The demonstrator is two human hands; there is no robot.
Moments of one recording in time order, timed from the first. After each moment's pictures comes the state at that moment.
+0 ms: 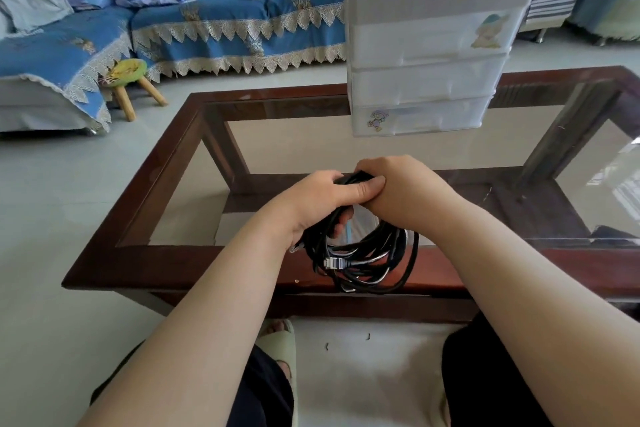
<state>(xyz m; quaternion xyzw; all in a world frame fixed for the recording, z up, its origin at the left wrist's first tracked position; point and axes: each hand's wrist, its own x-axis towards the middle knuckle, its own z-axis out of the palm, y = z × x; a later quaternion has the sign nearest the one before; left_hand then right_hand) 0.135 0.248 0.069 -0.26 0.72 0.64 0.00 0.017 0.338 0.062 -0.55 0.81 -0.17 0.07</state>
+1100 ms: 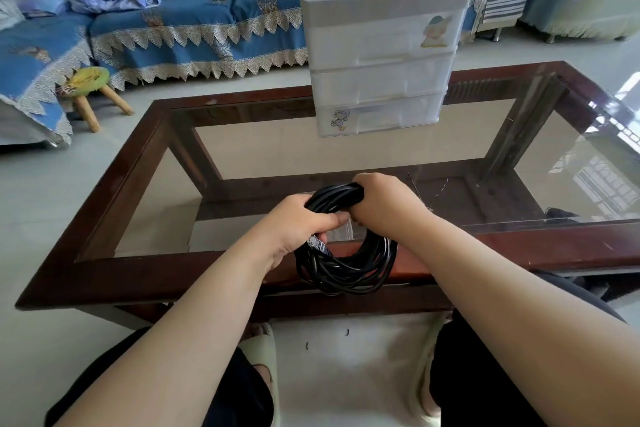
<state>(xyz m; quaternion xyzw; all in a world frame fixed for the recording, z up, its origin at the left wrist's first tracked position) 0.129 0.272 0.037 -0.29 0.75 0.59 -0.03 0.003 0.365 0.035 -0.42 0.86 -0.23 0.17</state>
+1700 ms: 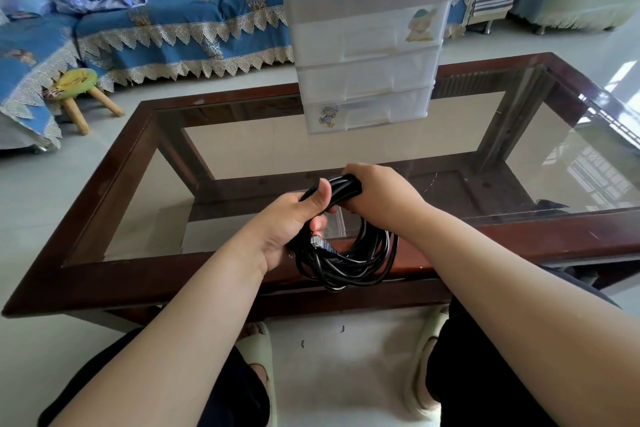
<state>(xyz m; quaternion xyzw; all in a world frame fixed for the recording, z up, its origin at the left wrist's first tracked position) 0.123 0.276 0.029 -0.25 0.64 0.72 0.00 -0.007 0.380 0.040 -0.45 0.84 -0.26 0.15</state>
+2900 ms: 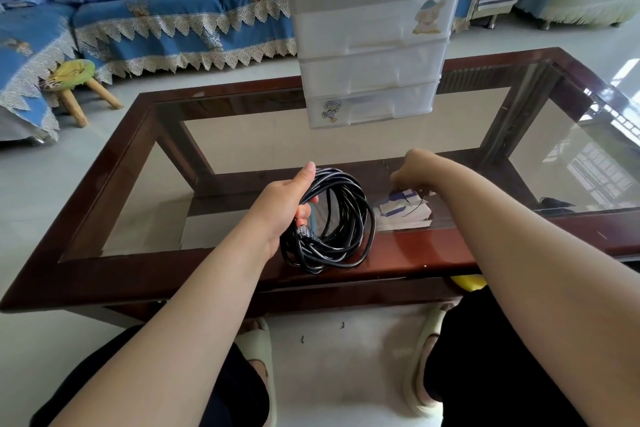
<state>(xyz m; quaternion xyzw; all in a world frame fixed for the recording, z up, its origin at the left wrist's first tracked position) 0.114 0.269 0.034 -0.39 0.66 0.64 -0.08 -0.097 0.367 0.009 -0.27 0.92 -0.11 0.26</state>
